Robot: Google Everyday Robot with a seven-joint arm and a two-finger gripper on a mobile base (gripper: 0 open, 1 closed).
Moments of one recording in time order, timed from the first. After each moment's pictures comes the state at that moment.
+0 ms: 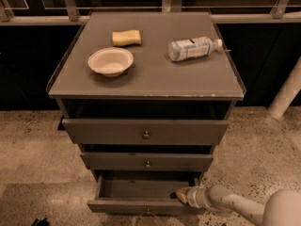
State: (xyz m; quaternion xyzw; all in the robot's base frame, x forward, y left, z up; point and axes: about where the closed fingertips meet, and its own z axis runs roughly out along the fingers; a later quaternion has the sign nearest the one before) arm 0.534 -0.178 0.160 -0.26 0.89 0.22 0.29
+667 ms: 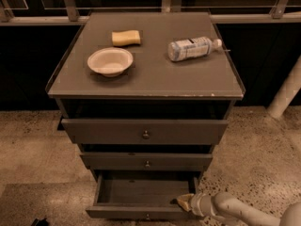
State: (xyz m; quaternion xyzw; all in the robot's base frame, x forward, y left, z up) arm 0.488 -0.177 0.168 -0.30 0.88 0.25 0.29
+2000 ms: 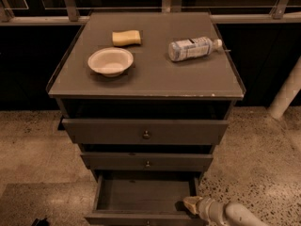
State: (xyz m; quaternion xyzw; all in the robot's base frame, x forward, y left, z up) arm 0.484 -0.207 0.197 -0.25 0.87 0.24 0.36
